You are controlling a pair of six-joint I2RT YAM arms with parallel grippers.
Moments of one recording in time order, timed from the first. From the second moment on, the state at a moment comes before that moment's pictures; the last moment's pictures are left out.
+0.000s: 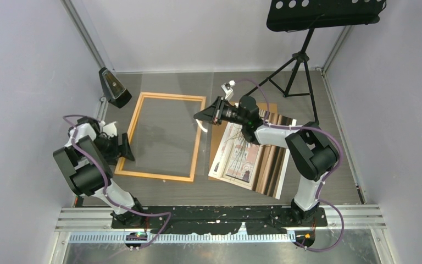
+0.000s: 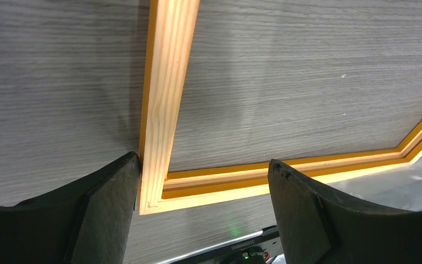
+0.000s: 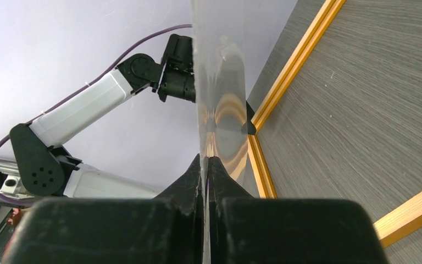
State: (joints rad) left arm 0.56 1.66 1.02 -0.91 0.37 0.38; right arm 0.59 1.82 1.00 0.87 -0.65 1.15
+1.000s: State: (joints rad) left arm 0.35 1.67 1.05 -1.07 0.56 0.54; right arm 0.48 1.77 0.93 0.79 -0.66 1.09
